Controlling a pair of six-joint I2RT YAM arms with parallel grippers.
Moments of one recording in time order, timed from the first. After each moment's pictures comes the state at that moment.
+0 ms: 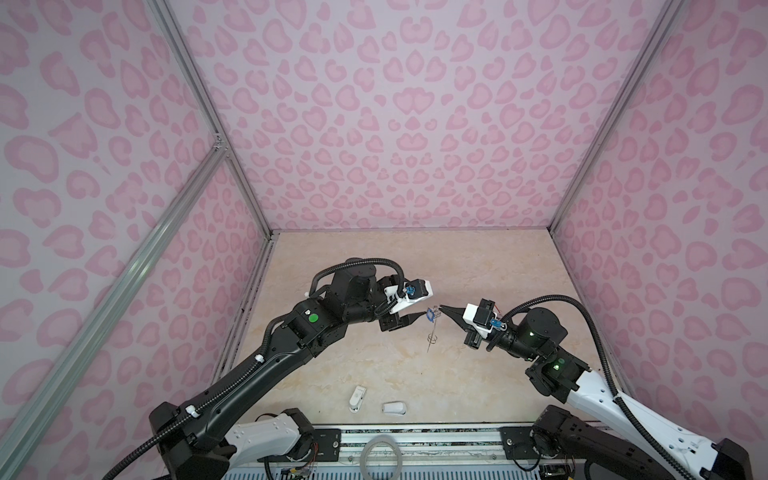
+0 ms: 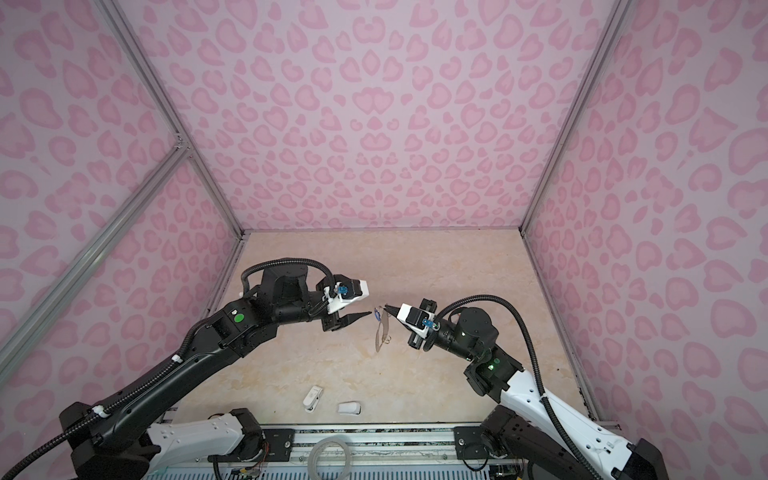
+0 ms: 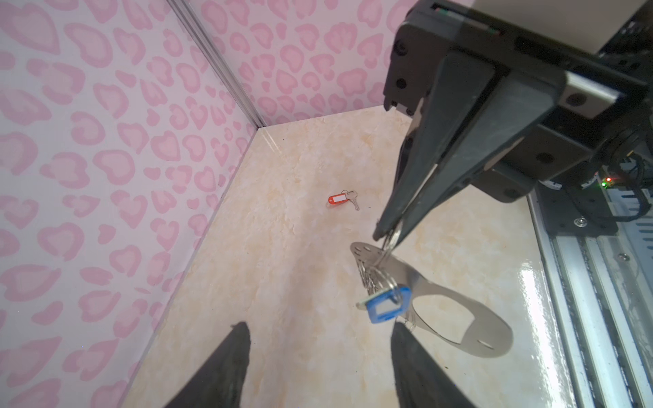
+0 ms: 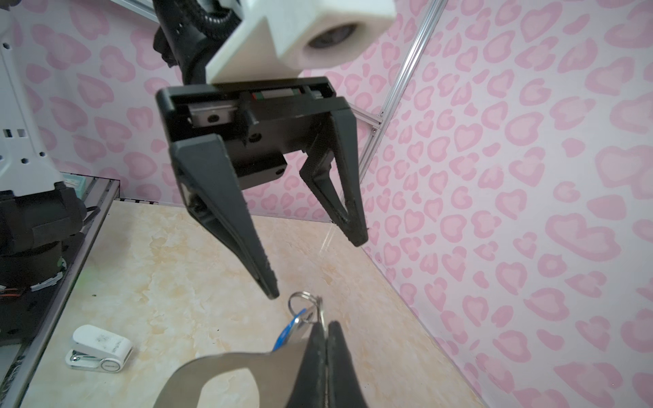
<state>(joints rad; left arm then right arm) -0.76 1.16 1.17 -0.47 0.36 0.55 0.70 0.83 0.58 0.31 -0.40 -0.36</state>
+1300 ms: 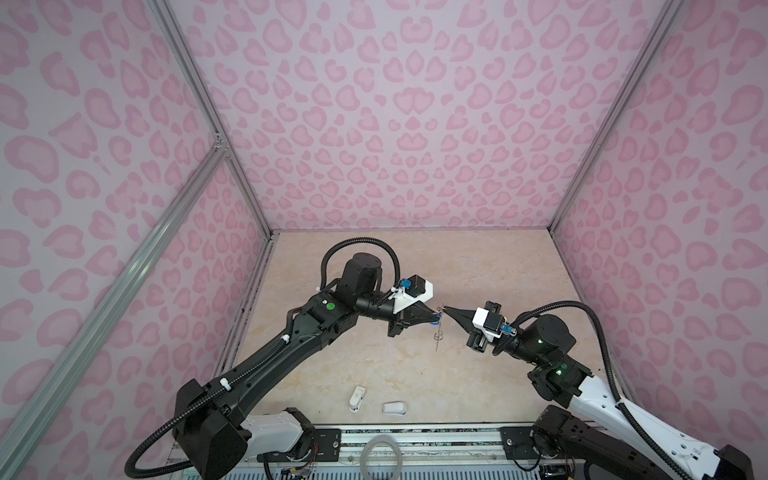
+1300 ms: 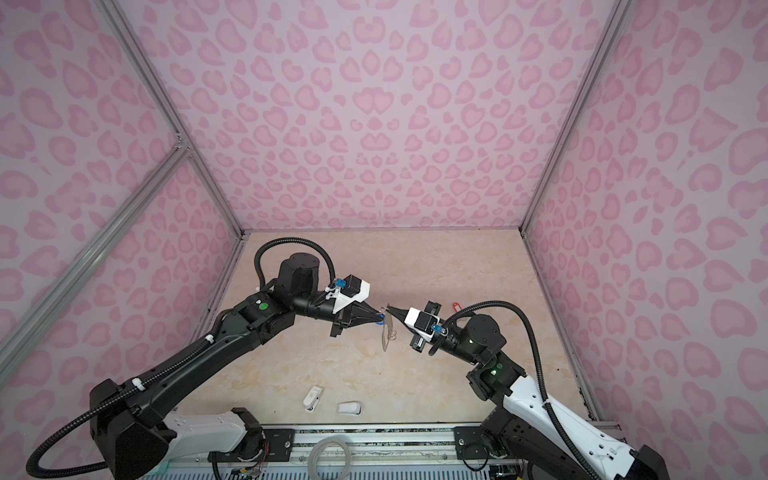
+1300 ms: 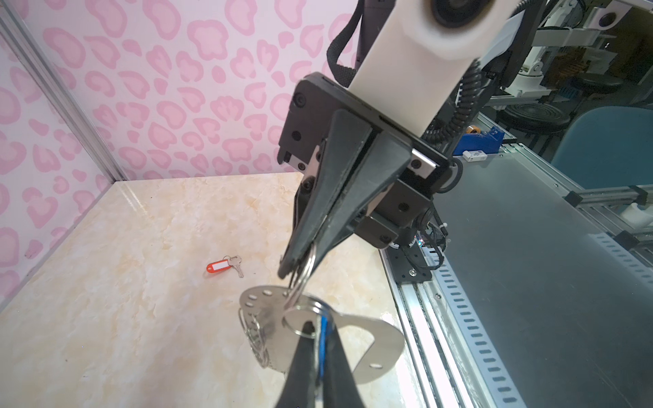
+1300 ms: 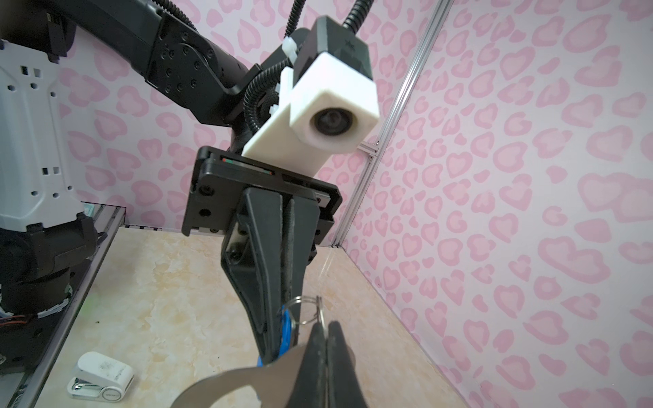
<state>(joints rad) -0.69 1.29 1.15 -0.36 0.92 0.43 0.70 0.79 0.53 0.41 -0.42 -0.31</state>
